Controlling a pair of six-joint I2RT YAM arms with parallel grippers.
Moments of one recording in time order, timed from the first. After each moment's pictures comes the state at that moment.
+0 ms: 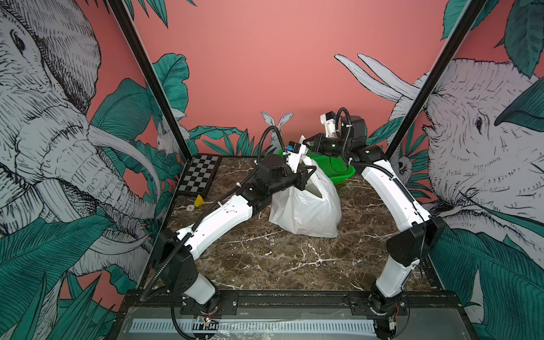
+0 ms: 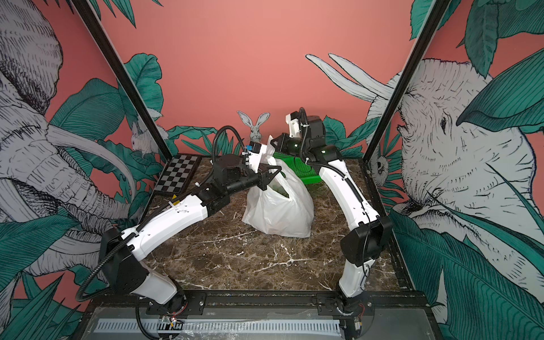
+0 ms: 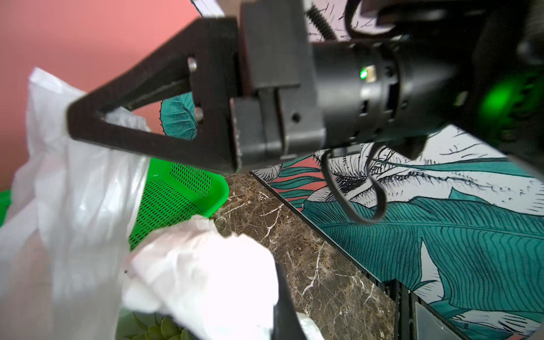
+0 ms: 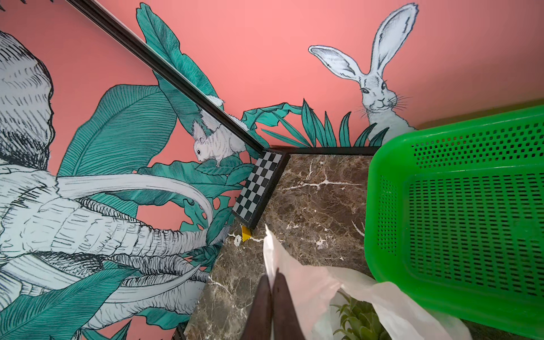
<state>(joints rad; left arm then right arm) -0.78 1.50 1.37 0.04 0.27 -0.32 0.38 1.78 1.94 -0.53 -0.48 0.55</state>
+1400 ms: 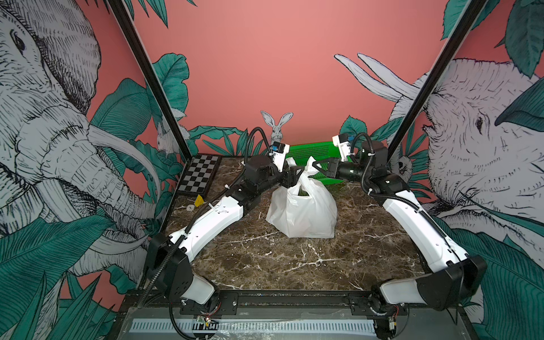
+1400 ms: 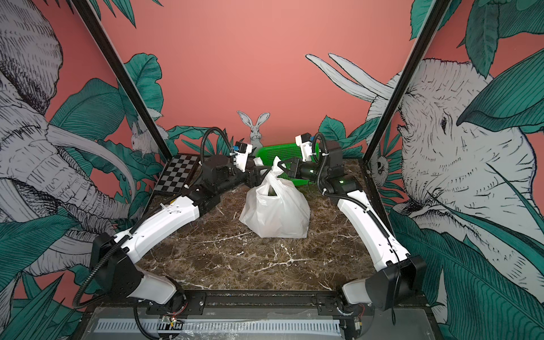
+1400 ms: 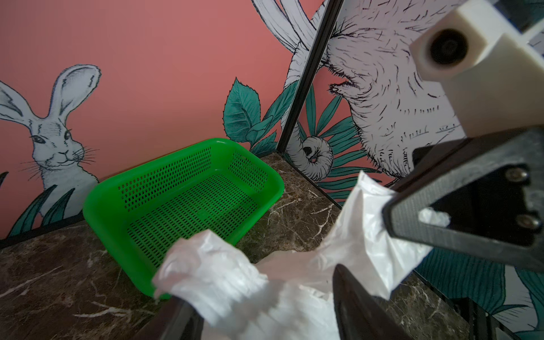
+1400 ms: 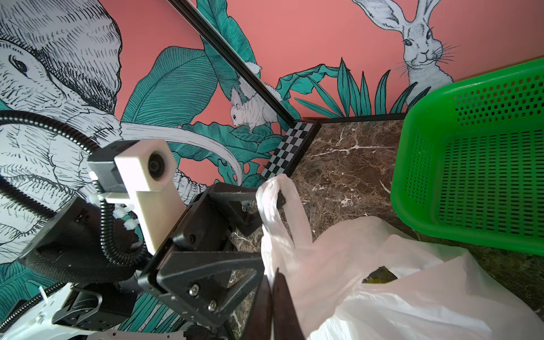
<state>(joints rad) -0.65 1.46 1.27 0.03 0.22 -0.23 0.35 1.39 1.42 -0.35 -0.67 0.55</state>
